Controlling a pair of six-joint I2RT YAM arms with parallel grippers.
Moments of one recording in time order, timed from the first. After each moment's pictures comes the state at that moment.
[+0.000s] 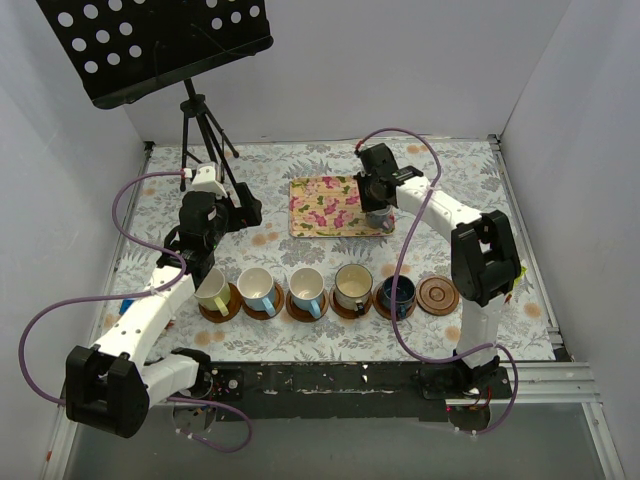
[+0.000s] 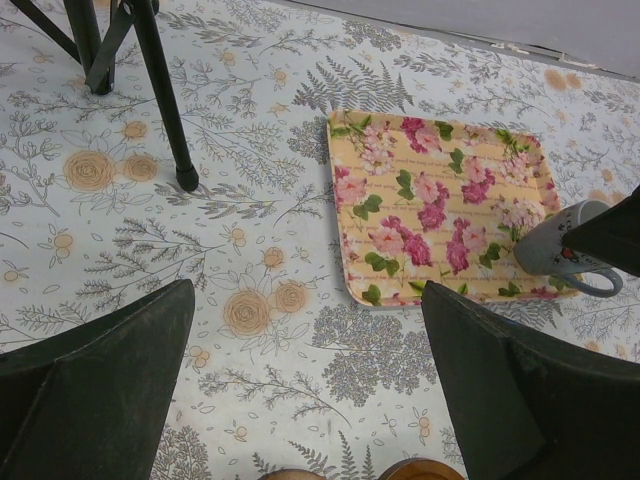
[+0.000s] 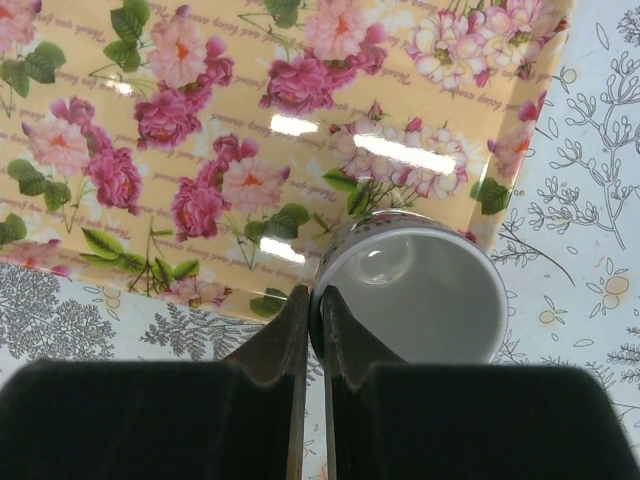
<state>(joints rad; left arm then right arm) -0.27 1.09 0.78 0.01 -0.08 -0.36 0.51 1.94 1.55 -0.53 0.10 0.20</state>
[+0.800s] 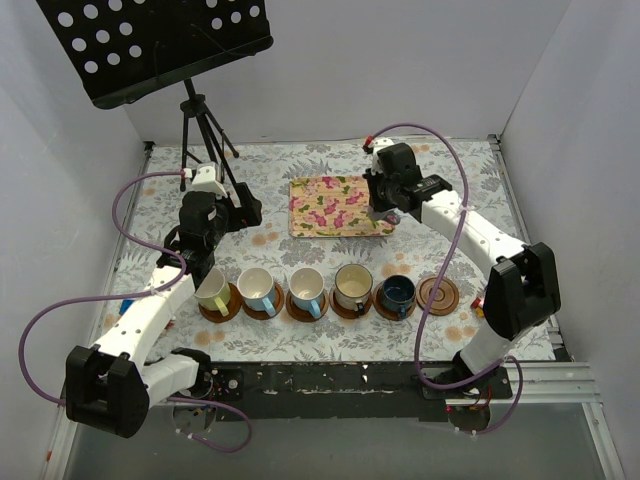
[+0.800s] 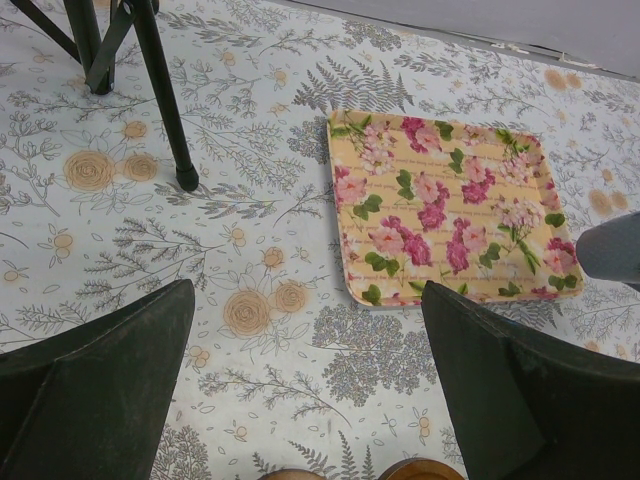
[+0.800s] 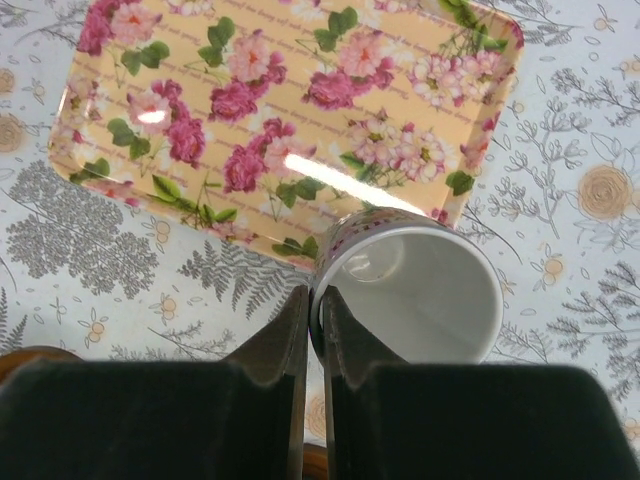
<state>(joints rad) -0.27 1.09 0.78 0.01 -0.08 -0.36 0.51 1.66 1.39 -0.48 0.05 0.10</state>
